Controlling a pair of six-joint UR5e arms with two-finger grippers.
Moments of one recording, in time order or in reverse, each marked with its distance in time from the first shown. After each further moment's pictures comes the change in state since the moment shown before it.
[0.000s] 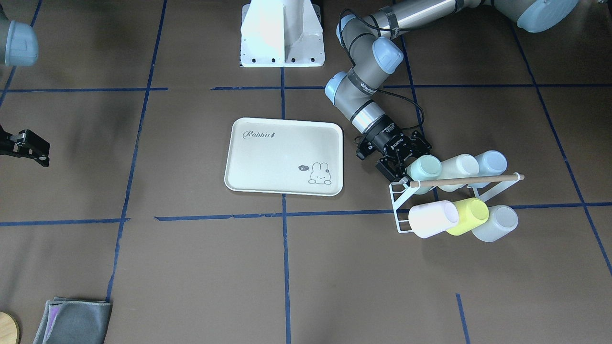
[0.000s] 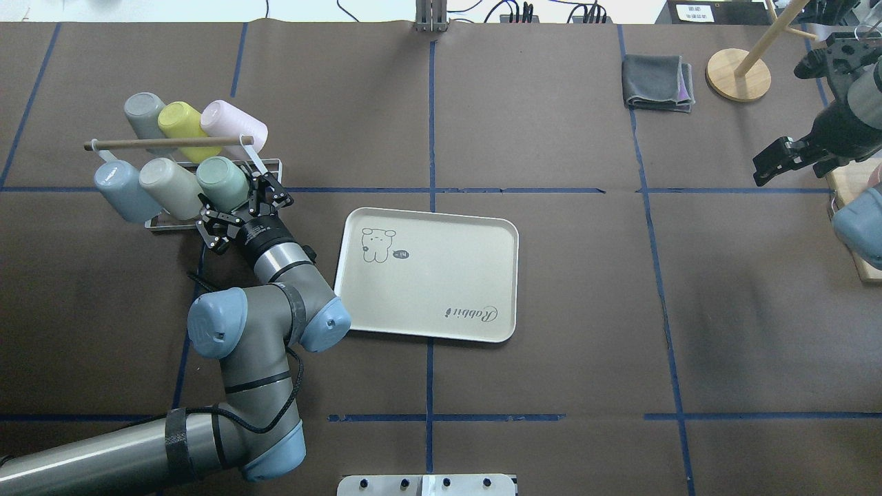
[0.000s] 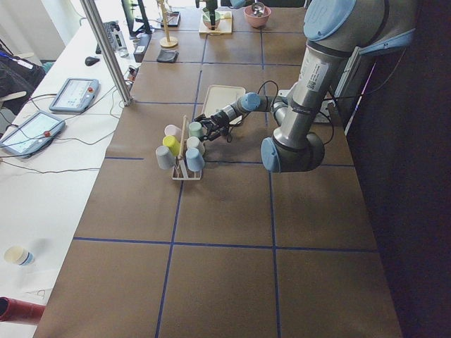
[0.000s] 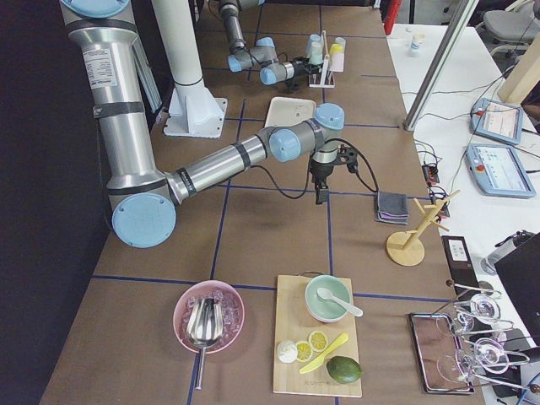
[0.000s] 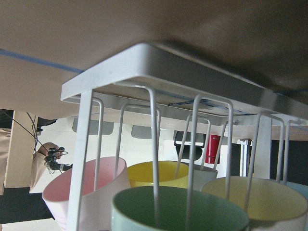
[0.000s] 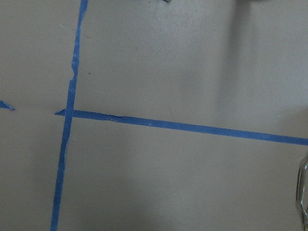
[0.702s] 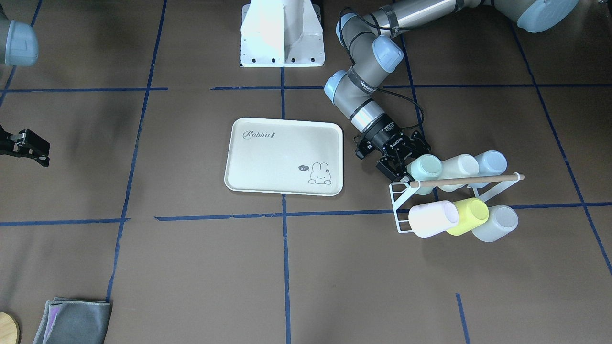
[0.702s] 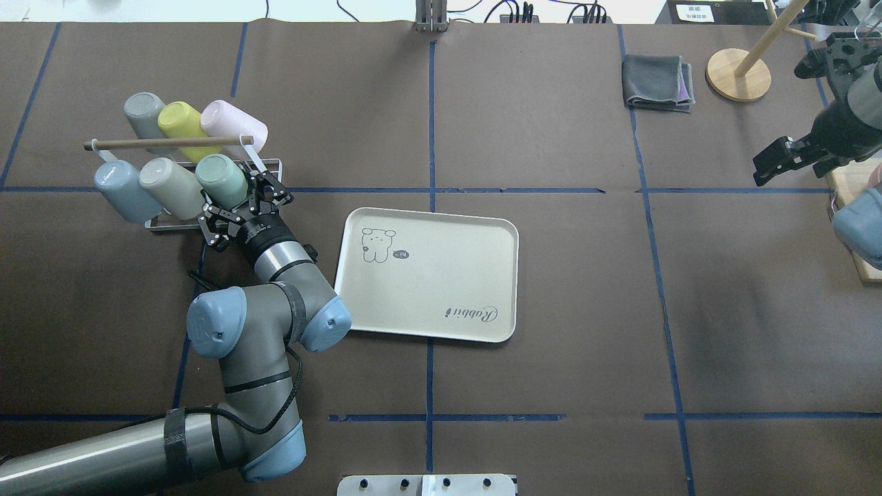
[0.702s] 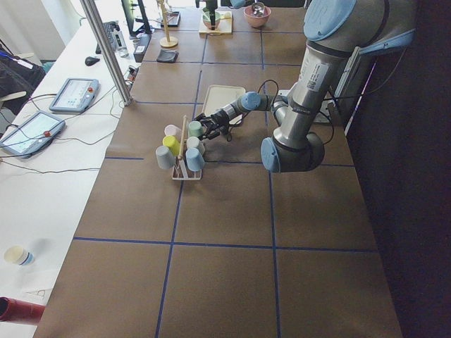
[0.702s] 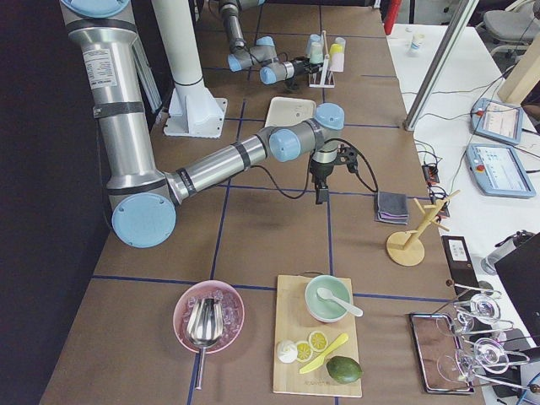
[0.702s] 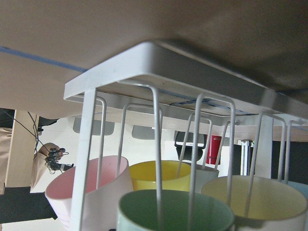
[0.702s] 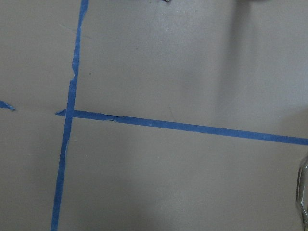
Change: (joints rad) left arm -0.002 0.000 -0.015 0.001 0.001 0.003; right arm 0.000 0.000 0.001 0.000 0.000 0.001
